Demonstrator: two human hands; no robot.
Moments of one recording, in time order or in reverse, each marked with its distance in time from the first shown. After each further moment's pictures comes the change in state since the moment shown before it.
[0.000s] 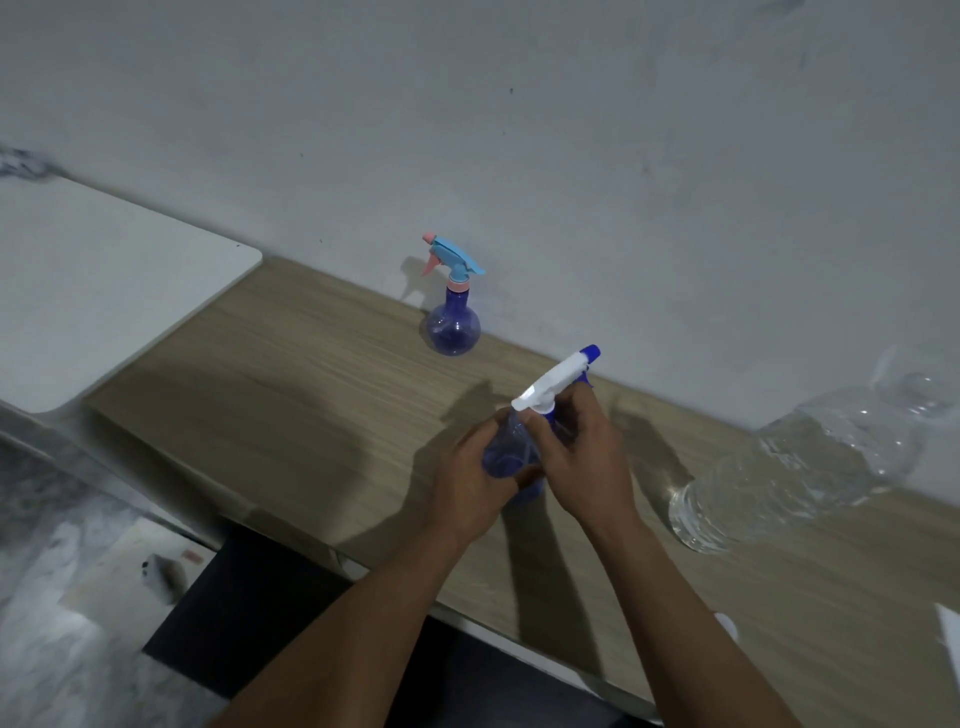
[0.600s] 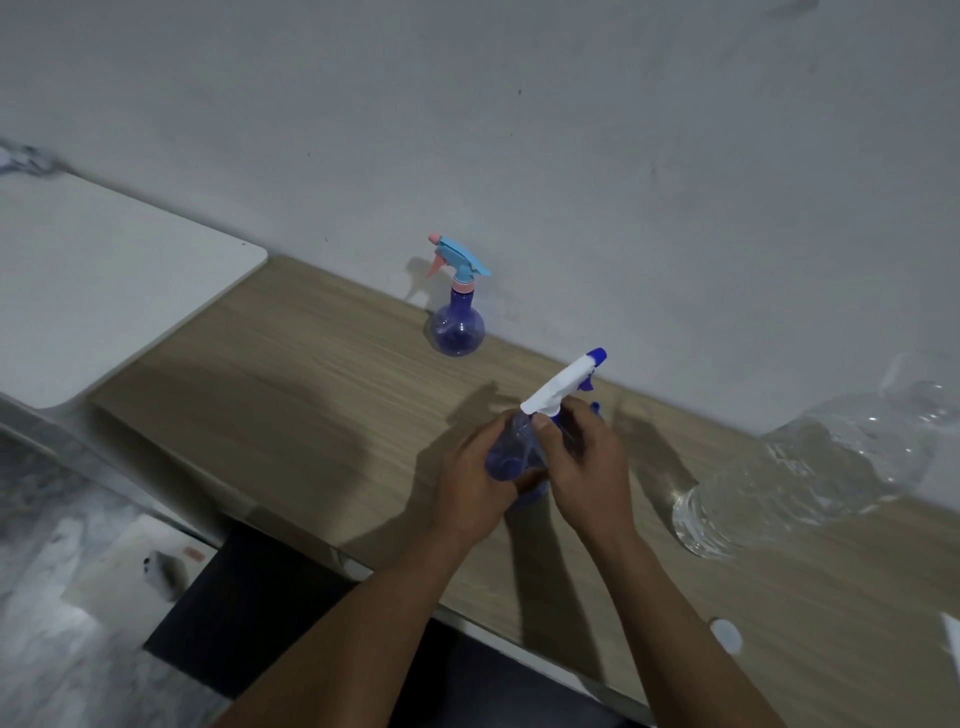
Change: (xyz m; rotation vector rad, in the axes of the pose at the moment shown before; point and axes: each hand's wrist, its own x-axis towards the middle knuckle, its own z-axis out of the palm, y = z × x) left_hand 0.001 -0.006 0.000 0.052 -0.005 -0.010; right_hand -0.008 0.005 0.005 0.130 0.026 0.008
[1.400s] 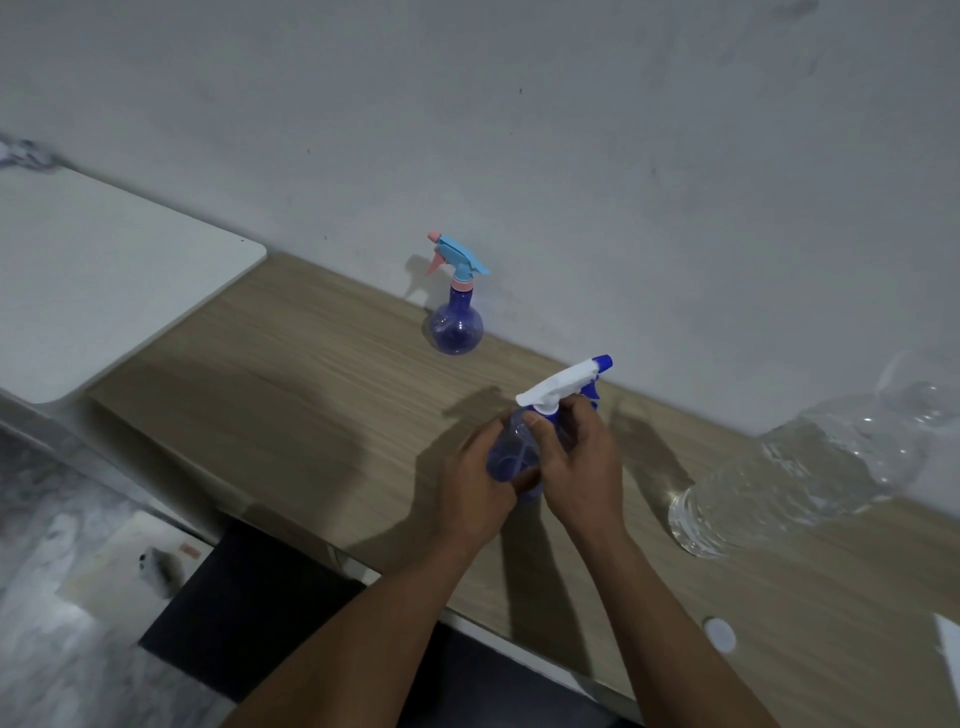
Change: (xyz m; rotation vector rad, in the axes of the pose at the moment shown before) left_hand -0.009 0.008 0.006 0.079 0.119 0.058; right_hand 0.001 -0.004 0.006 -0.011 0.034 0.027
